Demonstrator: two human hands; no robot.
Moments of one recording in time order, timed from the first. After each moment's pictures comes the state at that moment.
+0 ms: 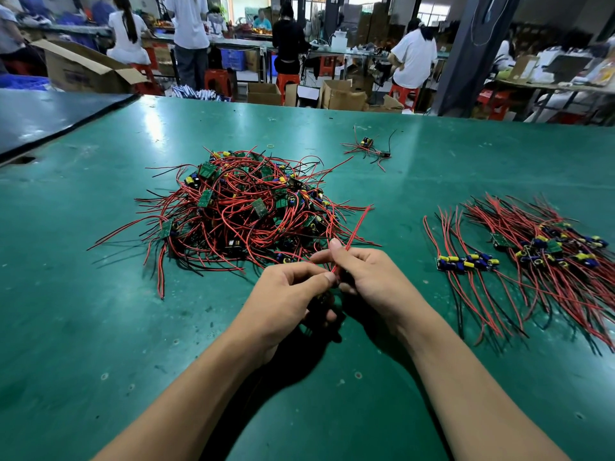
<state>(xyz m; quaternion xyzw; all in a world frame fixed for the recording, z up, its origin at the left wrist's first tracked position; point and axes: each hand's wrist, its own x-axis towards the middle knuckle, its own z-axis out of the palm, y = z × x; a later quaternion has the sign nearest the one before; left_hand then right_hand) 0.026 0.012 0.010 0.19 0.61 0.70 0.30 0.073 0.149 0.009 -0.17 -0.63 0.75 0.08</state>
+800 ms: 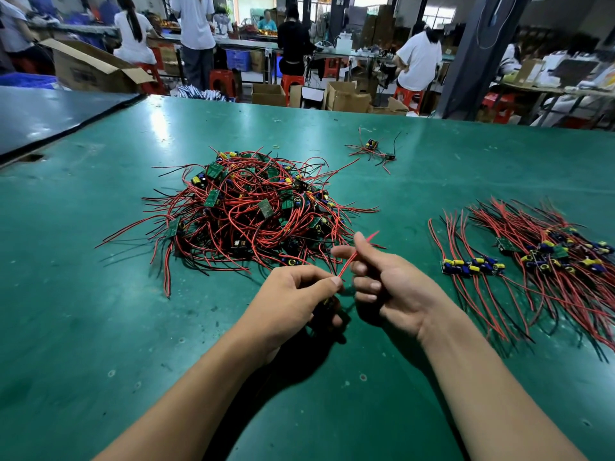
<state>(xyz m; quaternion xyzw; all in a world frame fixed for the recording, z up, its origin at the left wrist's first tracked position) 0.024 0.010 0.006 0.21 0.63 0.68 0.30 0.075 0.165 0.016 -0.20 -0.52 0.83 0.03</state>
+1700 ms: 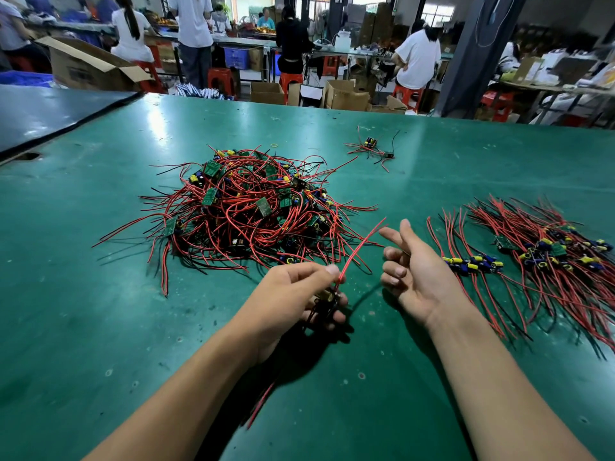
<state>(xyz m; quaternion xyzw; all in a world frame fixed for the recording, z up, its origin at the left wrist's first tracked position) 0.020 0.007 0.010 0.20 0.60 0.69 0.36 0.074 0.191 0.014 -0.31 -0.45 0.81 0.22</state>
